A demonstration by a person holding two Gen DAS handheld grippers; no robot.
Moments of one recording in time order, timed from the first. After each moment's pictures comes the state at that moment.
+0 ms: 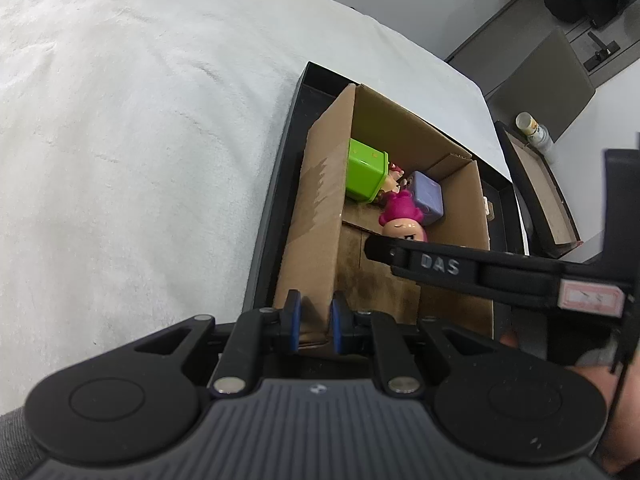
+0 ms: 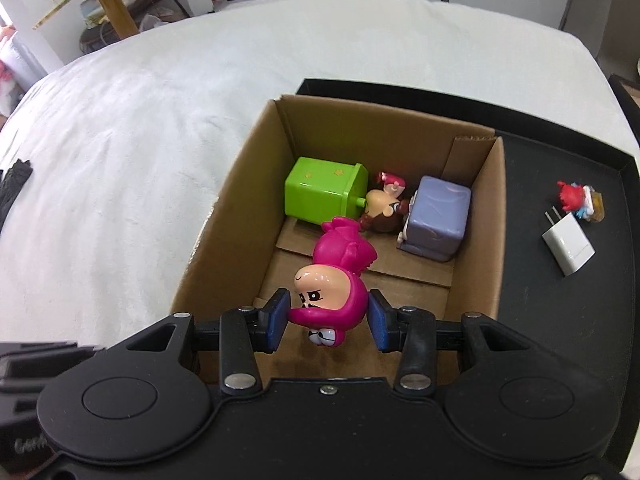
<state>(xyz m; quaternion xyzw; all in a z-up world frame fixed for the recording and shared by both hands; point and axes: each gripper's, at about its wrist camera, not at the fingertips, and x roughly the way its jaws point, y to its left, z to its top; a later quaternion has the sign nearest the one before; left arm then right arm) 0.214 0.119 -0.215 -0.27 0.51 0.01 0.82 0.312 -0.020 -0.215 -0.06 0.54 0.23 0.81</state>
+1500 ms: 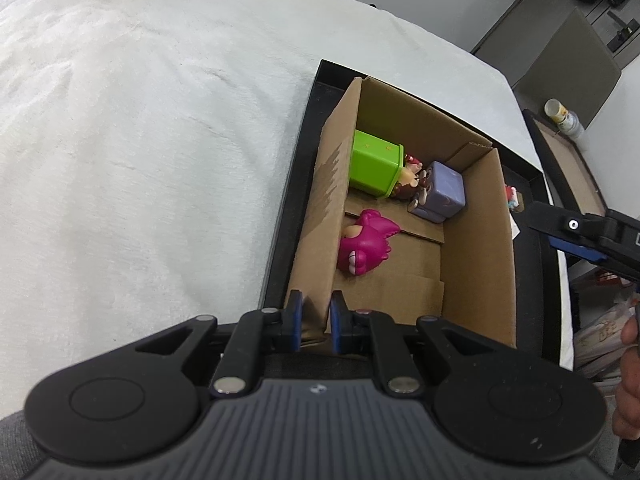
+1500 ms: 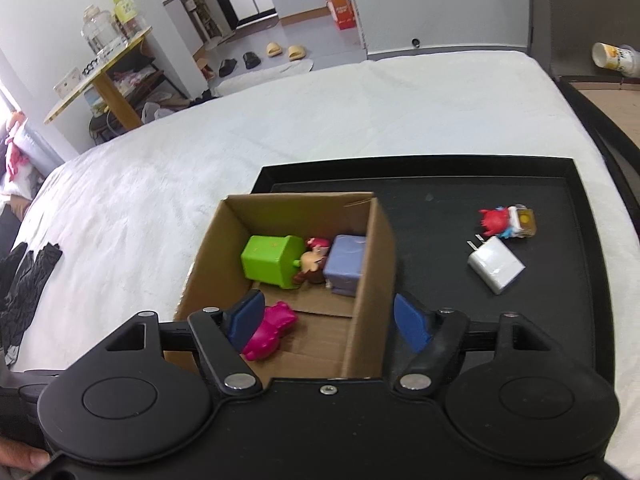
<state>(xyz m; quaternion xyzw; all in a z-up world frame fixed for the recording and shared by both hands) 0.218 0.095 -0.209 -0.22 0.53 0.06 0.82 0.316 -0.121 -0.173 0.04 0.47 0.24 0.85</state>
